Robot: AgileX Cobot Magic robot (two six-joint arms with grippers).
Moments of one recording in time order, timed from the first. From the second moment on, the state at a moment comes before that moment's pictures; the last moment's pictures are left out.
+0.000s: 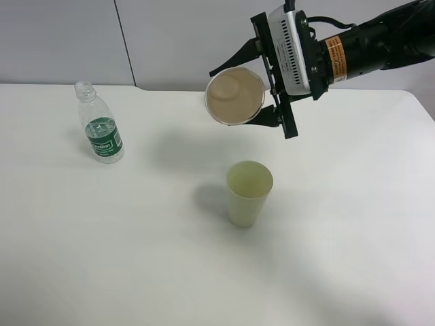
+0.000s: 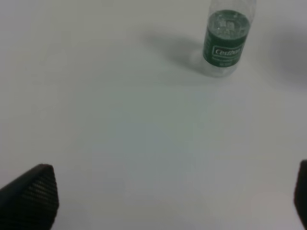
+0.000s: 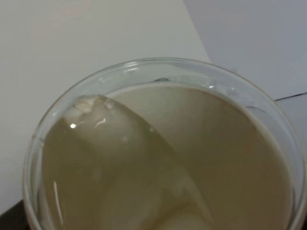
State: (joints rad) left arm 0.00 -0.01 -0.50 0.01 1.05 0.00; right arm 0.25 1.80 -1.13 -1.76 -1.14 -0.12
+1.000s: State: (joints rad) left arm 0.00 -0.01 -0.50 0.01 1.05 0.00; right arm 0.25 1.74 -1.06 -1.76 -1.15 -0.17
